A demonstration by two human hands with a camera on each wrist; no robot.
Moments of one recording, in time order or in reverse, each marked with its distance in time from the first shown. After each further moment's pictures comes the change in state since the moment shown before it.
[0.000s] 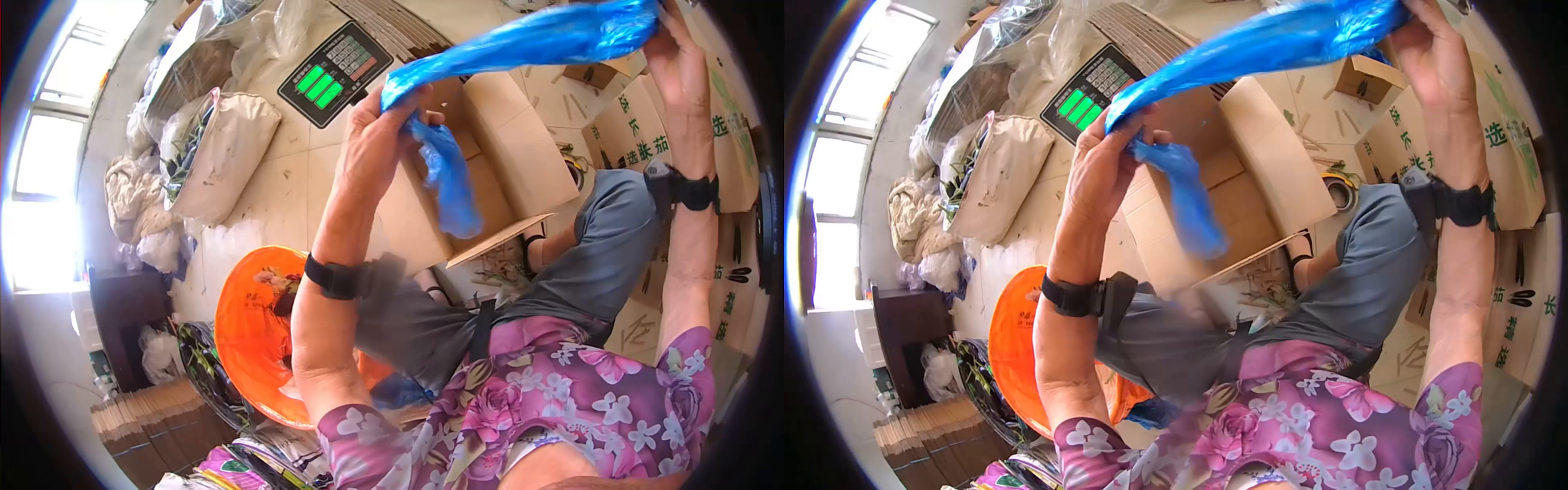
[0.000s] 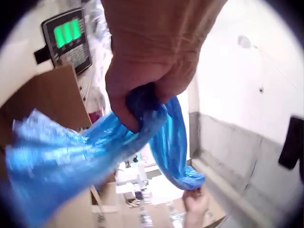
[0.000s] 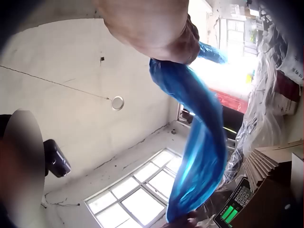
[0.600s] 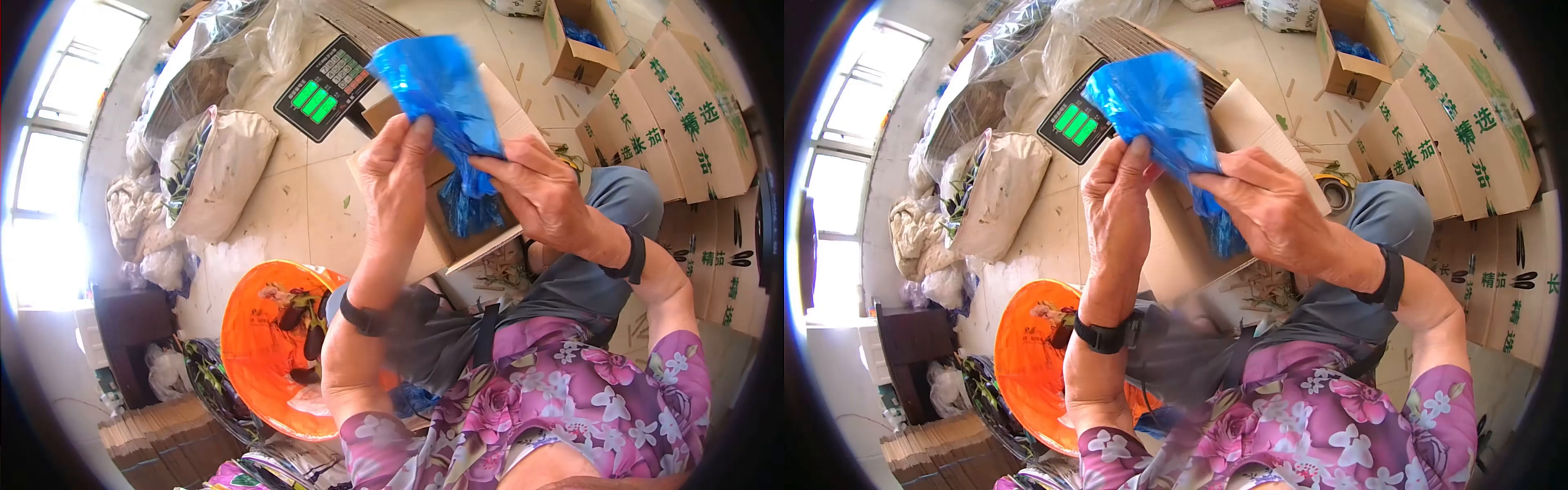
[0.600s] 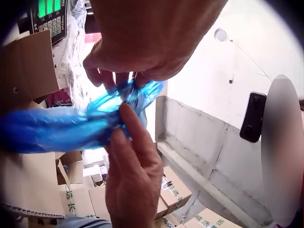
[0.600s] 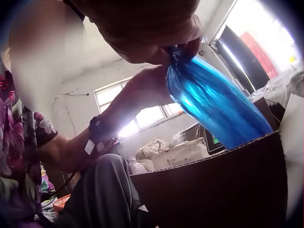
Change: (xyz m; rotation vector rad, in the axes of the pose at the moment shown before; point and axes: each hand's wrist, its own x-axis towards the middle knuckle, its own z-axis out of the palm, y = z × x) left_hand -0.032 -0.014 0.042 0.108 0.177 0.220; right_hand -0.138 0.047 0.074 -0.958 -0.594 -0.259
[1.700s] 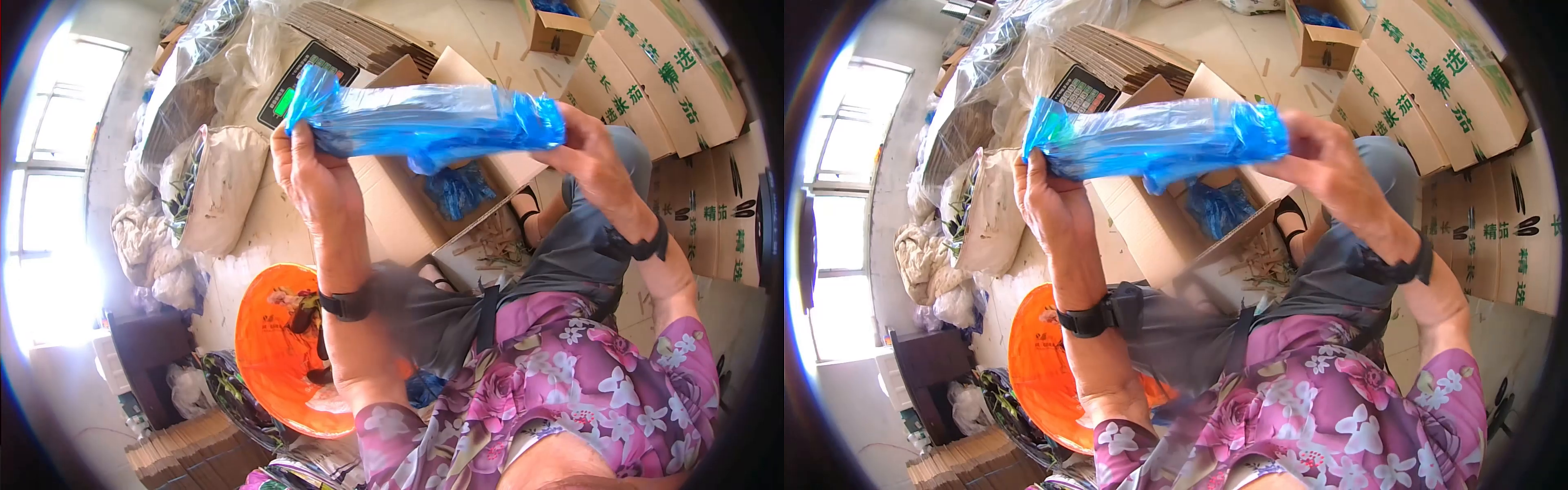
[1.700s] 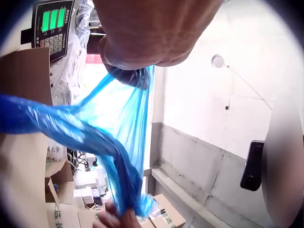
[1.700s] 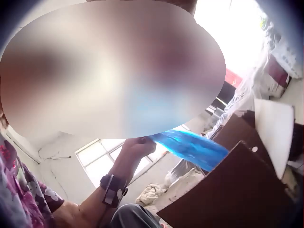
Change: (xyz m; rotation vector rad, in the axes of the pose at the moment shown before) left_hand 0.018 0.006 -0.037 -0.389 0.186 0.218; right_hand -0.043 -0.005 -0.060 0.693 0.121 0.798
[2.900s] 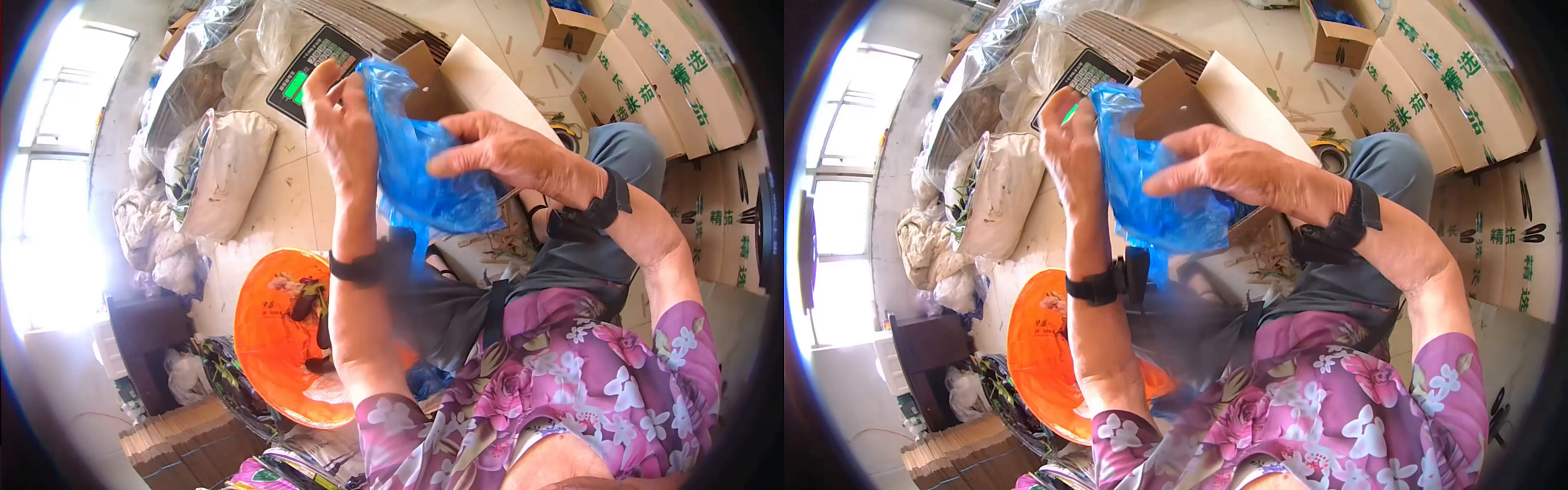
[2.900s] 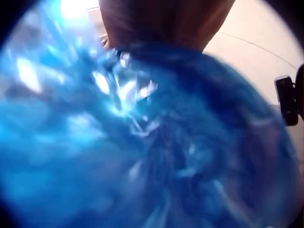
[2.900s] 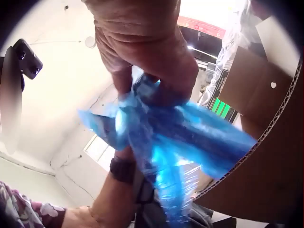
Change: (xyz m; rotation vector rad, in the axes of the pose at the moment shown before) left_hand 0.012 -0.014 0.011 0.938 -0.118 0.247; right_hand 0.053 0.014 0.078 0.372 -0.628 0.299
